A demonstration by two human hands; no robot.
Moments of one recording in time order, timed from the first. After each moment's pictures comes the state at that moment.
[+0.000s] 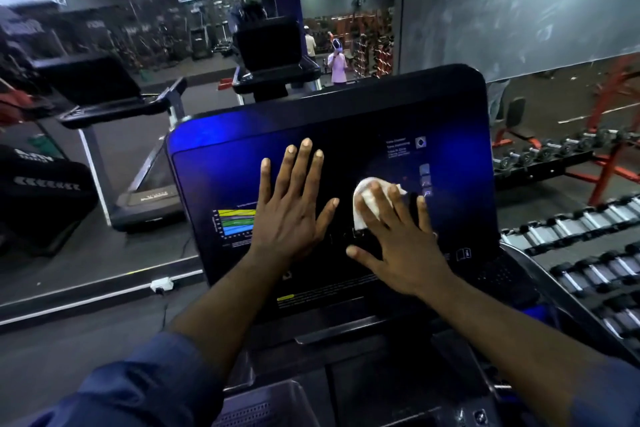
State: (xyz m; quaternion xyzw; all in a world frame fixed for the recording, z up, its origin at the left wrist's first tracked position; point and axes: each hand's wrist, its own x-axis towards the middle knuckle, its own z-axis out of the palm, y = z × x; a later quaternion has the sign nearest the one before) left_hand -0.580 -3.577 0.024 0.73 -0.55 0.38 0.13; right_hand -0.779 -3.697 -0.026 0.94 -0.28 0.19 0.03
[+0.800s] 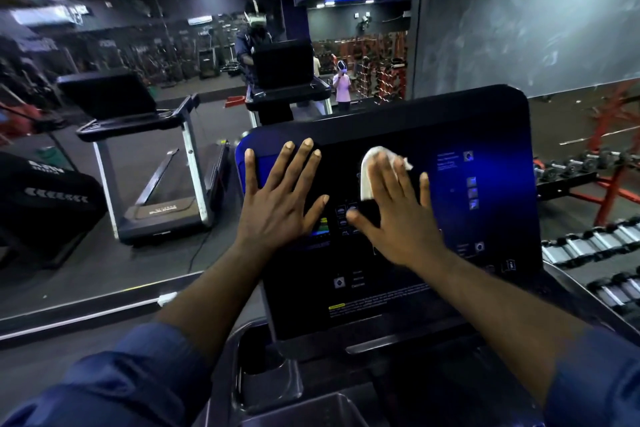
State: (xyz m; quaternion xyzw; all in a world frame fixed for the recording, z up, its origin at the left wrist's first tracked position) left_hand -0.485 -3.514 0.058 0.69 -0.55 0.46 0.12; right_hand -0.690 -3.657 0.029 0.91 -0.30 0.26 0.01
